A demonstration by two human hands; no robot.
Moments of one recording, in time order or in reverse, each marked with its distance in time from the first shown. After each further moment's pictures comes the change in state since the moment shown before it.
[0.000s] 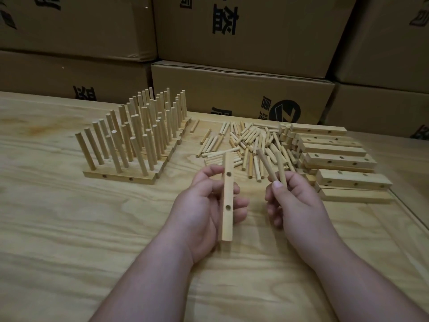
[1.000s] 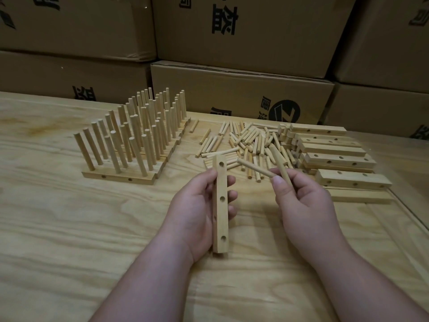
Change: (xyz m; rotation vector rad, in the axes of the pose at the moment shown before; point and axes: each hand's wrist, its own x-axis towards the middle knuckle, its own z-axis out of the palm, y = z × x) left_hand 0.001 0.003 0.003 -0.017 0.106 -0.002; right_hand 0.001 0.002 -0.006 -0.060 0.071 -0.163
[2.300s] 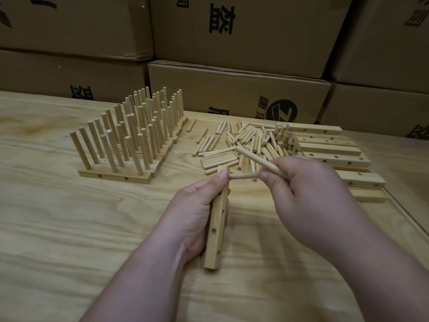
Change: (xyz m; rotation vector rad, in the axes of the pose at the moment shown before) left_hand -0.002 -0.004 -0.008 0.236 -0.053 0.053; right_hand -0.002 -0.072 -0.013 -0.819 -0.190 -0.231
